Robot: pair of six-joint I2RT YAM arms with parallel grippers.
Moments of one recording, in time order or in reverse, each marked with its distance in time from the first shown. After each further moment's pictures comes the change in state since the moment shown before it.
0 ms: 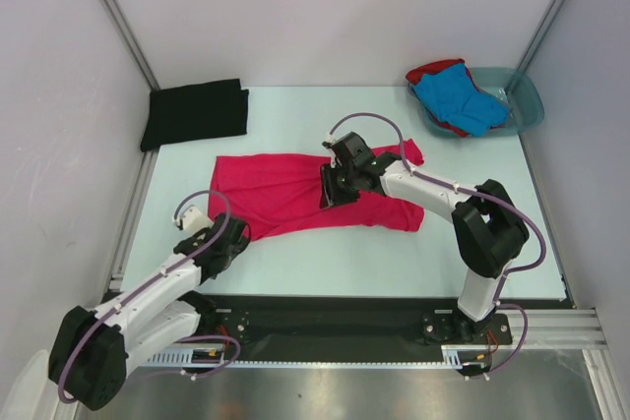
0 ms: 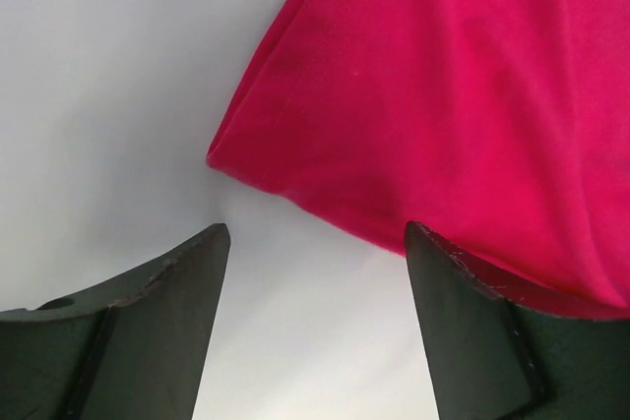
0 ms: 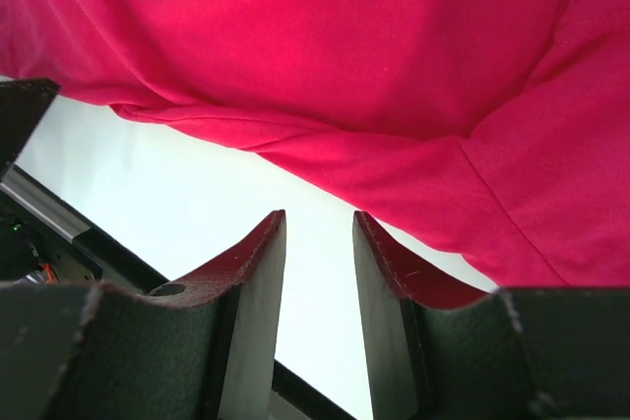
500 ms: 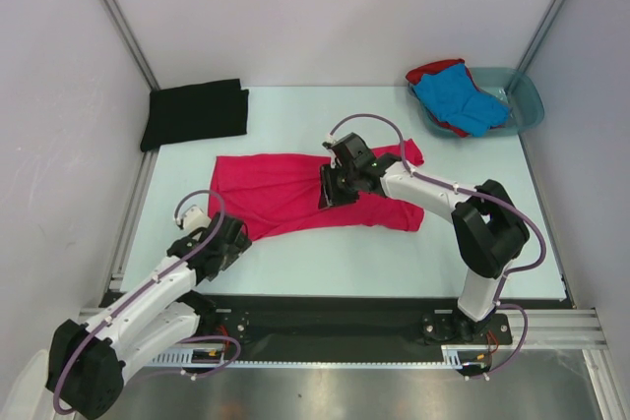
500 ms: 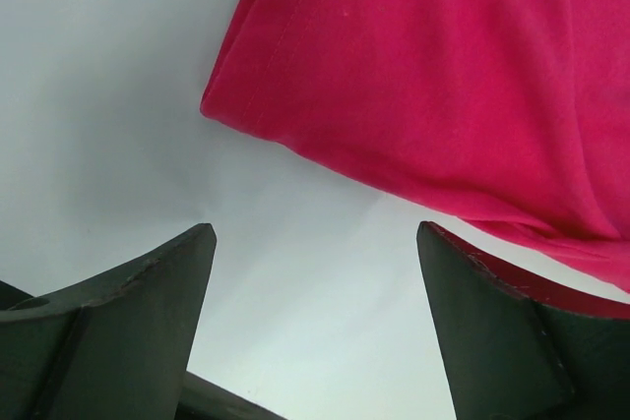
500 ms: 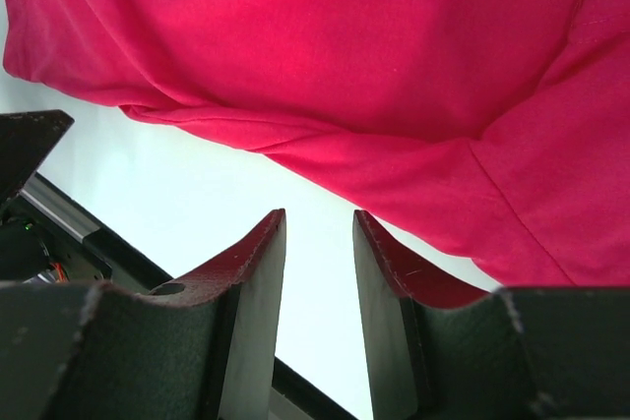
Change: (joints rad) left arm 0.000 -0.056 0.051 -0.124 0.103 0.045; right arm 0.000 -0.003 -0.016 0.030 -0.012 0.019
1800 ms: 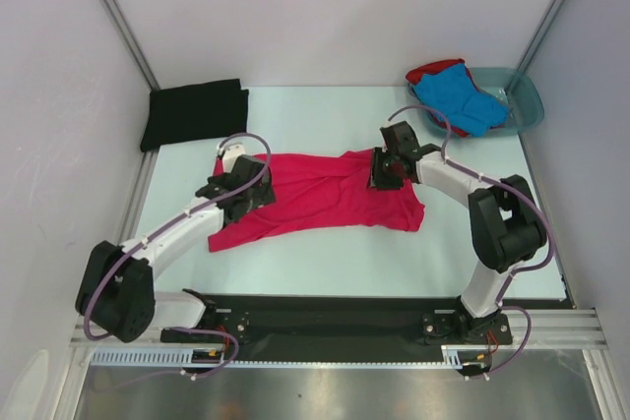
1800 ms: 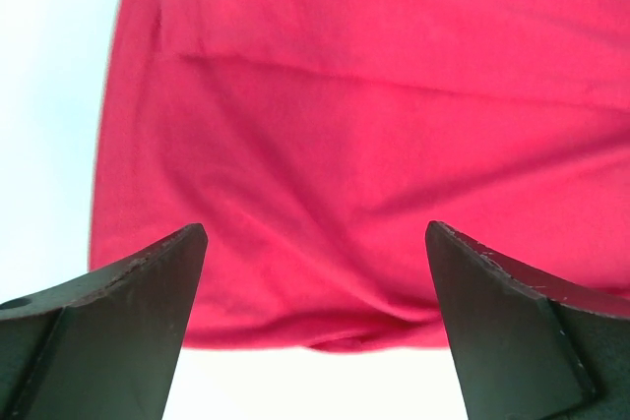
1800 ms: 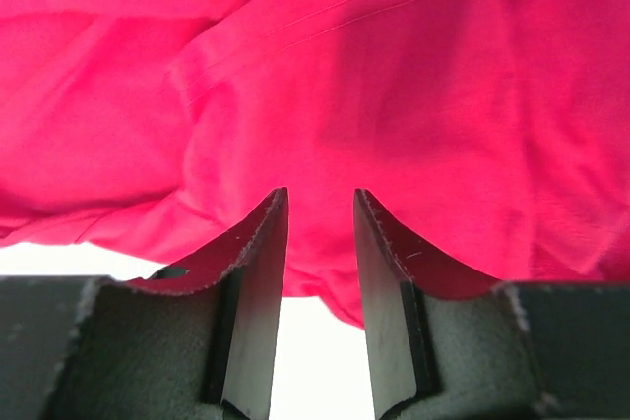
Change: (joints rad) left arm 0.005 0.484 0.413 0.280 -0.042 0.539; right arm -0.304 -0.027 -0.105 0.019 0.143 -0.016
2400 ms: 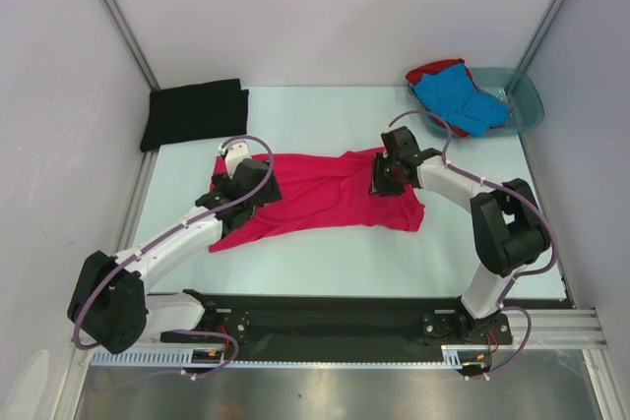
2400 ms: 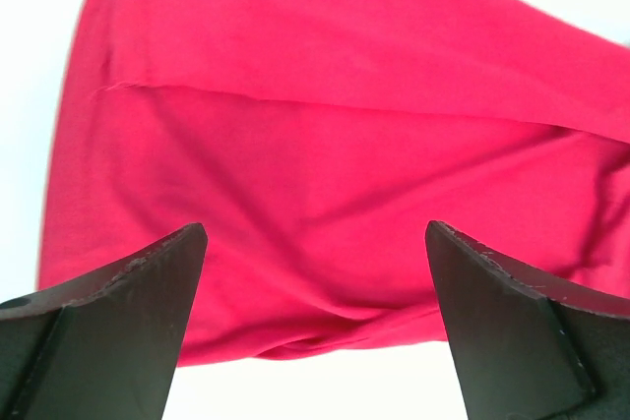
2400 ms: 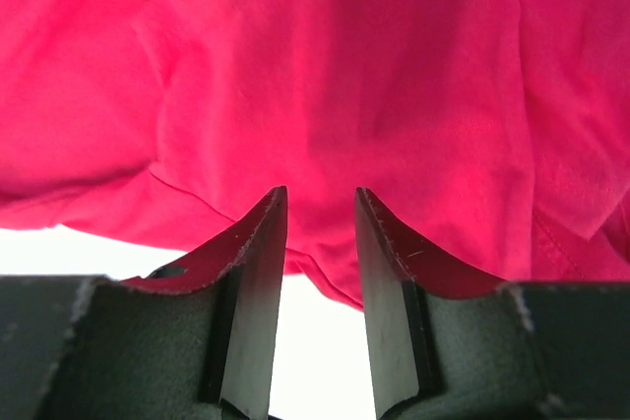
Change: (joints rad) left arm -0.079 -0.090 -0.065 0.138 -0.027 -0.012; right arm 0.017 -0.037 -0.061 -0.014 0.000 0.008
